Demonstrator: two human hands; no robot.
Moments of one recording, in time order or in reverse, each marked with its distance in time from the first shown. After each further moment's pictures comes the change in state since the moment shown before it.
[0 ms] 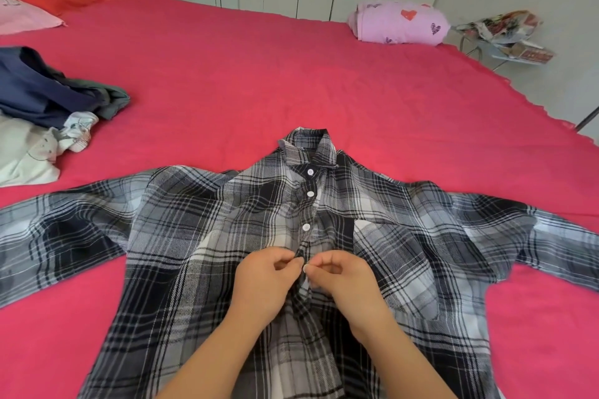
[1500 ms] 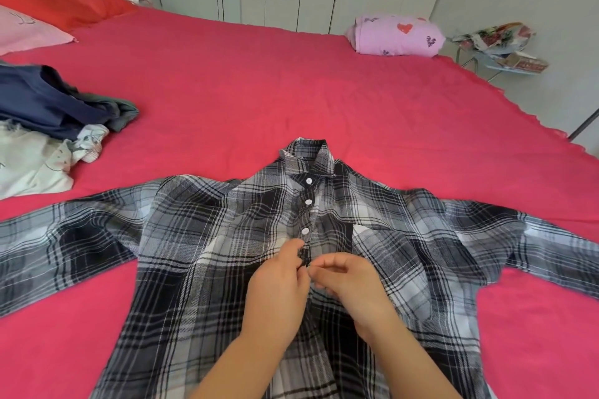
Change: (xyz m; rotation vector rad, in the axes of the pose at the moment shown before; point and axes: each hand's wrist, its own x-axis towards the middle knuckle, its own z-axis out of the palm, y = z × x) left_hand -0.024 0.020 0.004 0.190 0.180 0.242; right_hand -0.013 -0.020 -0.007 0.094 -0.038 0.034
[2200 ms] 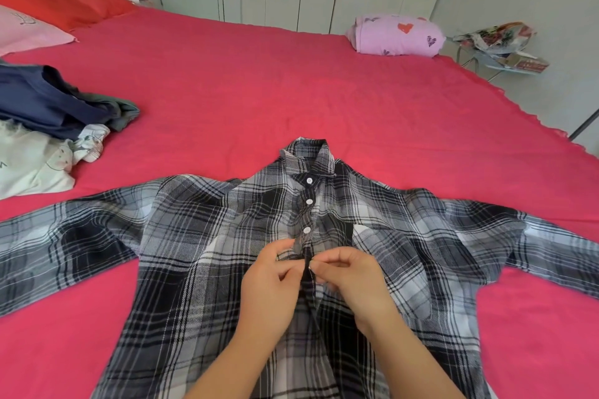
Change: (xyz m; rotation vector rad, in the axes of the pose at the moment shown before) left_hand -0.003 -0.004 -0.005 -0.387 -0.063 -0.302; right_hand 0.001 -0.005 0.001 0.049 0.084 -0.007
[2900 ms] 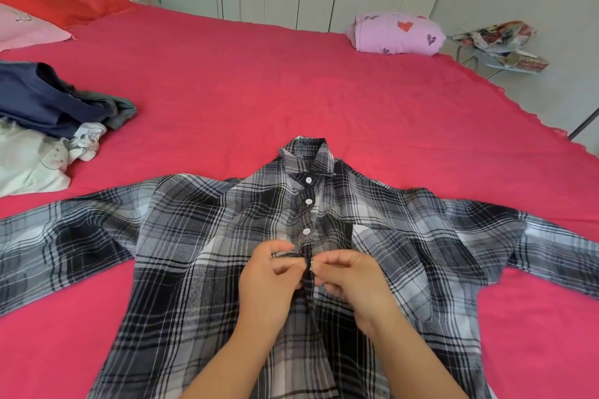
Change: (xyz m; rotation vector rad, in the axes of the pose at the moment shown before) left_hand 0.008 -0.002 0.005 -0.167 0.025 -0.100; right_hand 0.004 0.000 -0.005 0.112 -0.059 0.123
